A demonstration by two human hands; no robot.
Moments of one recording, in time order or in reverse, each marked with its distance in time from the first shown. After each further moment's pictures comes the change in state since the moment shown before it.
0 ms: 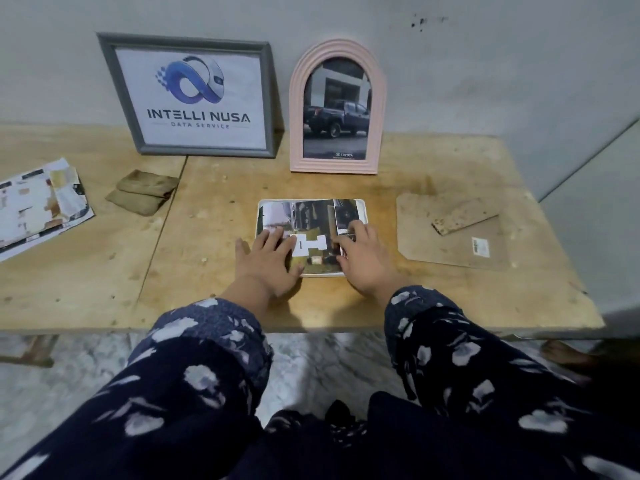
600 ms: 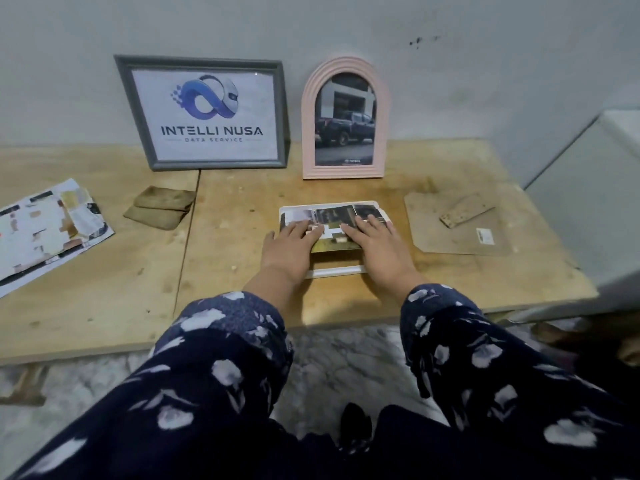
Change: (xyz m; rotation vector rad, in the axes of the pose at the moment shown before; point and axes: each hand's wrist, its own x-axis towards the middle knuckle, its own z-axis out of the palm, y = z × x) left_hand -0.008 -0.027 -0.028 -0.074 0.140 0.182; right_hand -0.011 -0.050 -0.024 -0.120 0.034 0.077
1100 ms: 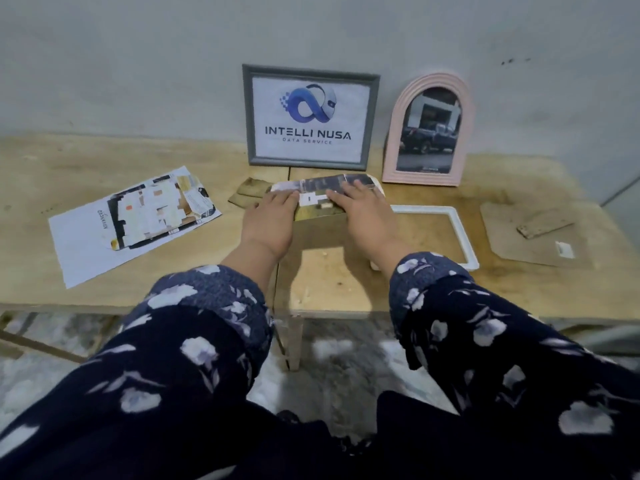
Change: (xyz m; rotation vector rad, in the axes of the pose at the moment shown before) left_hand -0.079 -0.158 -0.053 0.026 0.273 -0.162; right_hand 0.040 -0.182 -0.059 0.008 0.162 -0.149
